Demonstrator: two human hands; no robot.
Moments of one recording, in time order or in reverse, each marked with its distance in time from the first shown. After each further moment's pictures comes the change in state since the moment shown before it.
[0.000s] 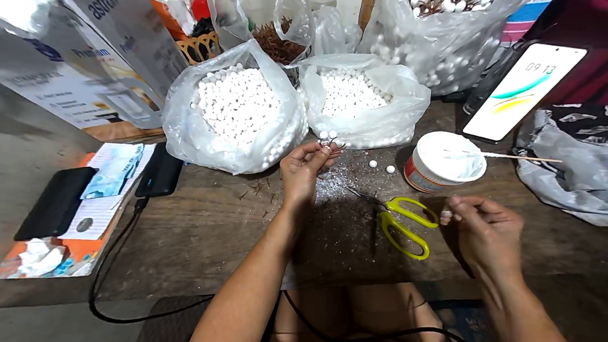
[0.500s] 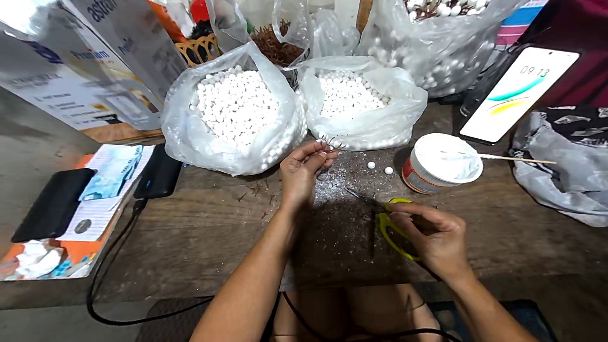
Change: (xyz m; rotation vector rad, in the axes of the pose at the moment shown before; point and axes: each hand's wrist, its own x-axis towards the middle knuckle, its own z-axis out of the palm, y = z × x) left_hand 0.002 0.003 0.000 0.009 0.020 -0.092; right_hand -0.011 0.002 0.041 -0.144 -0.329 -0.318
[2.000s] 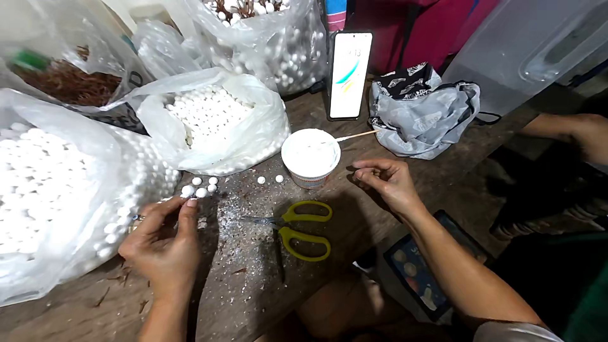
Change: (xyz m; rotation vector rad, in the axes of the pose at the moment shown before) left_hand 0.012 -0.029 -0.025 0.675 -0.140 0.771; right_hand -0.007 0.032 -0.117 -0.011 0.336 0.473
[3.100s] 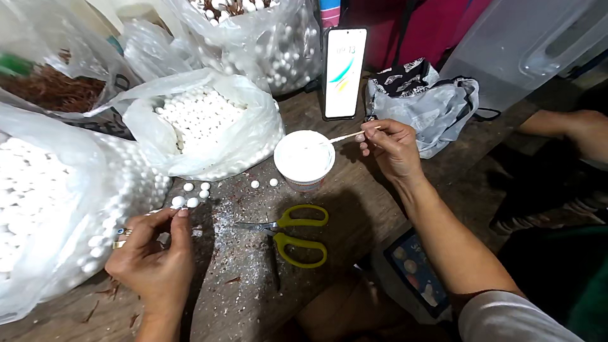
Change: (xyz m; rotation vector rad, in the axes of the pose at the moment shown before) left_hand -0.001 -0.005 -0.001 0.129 -0.025 0.077; right_hand 0.061 0.006 -0.013 0.445 -0.035 -0.245
